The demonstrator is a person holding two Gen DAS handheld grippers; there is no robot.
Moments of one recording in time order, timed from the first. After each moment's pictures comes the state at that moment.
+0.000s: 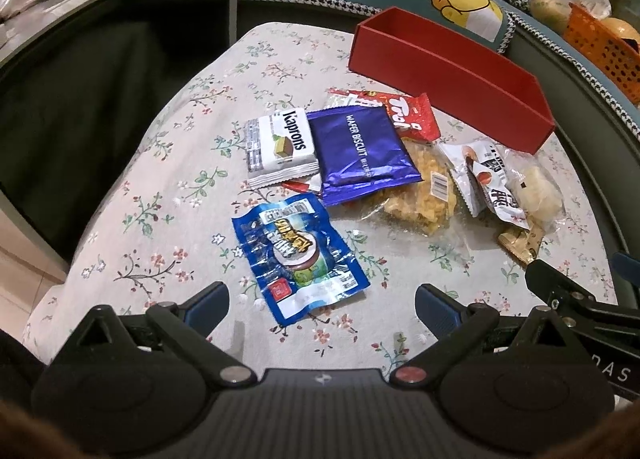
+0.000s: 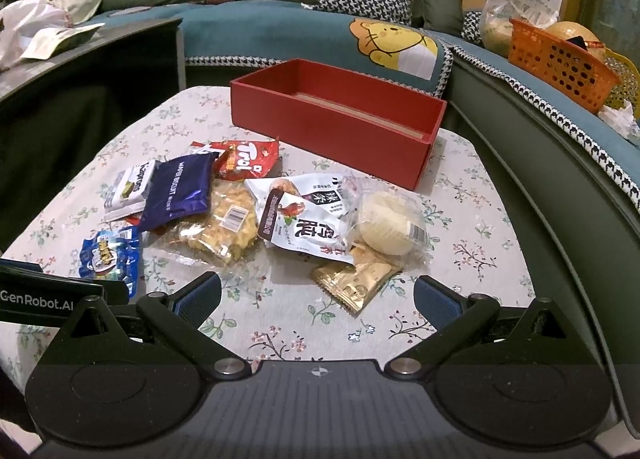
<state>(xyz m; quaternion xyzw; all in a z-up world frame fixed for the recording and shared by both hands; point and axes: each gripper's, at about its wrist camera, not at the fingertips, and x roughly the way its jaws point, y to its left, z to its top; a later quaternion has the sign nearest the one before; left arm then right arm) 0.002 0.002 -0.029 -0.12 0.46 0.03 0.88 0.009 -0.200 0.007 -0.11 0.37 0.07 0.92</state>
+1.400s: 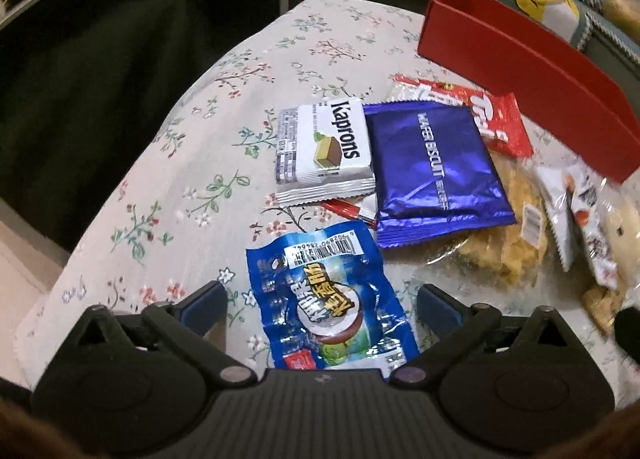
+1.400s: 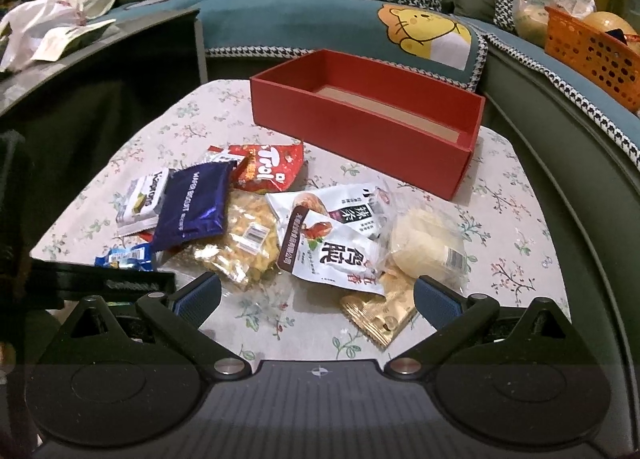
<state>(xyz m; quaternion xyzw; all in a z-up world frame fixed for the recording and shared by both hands) 0.067 0.006 -0.071 -0.11 0.49 0.12 0.86 0.048 -0.194 0.008 -0.09 0.39 0.11 0.91</state>
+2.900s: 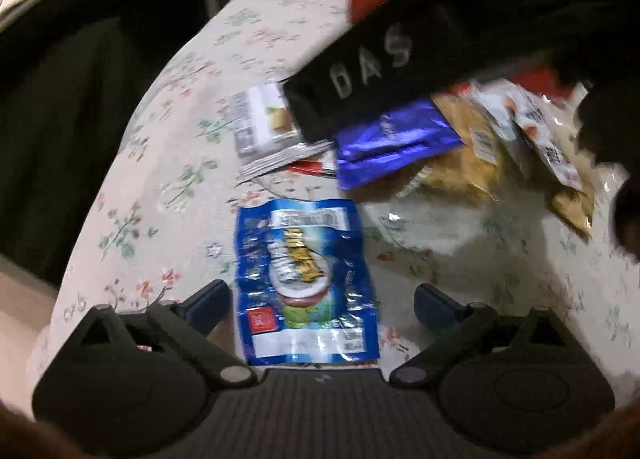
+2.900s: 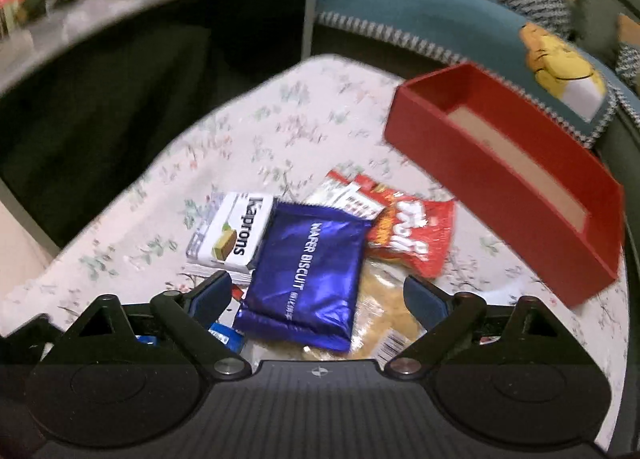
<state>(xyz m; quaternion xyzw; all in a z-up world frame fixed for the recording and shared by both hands) 0.043 0.008 -0.067 -0.05 0.51 0.03 0.86 0.123 -0.075 -0.007 -0.18 0.45 0.23 0.85</state>
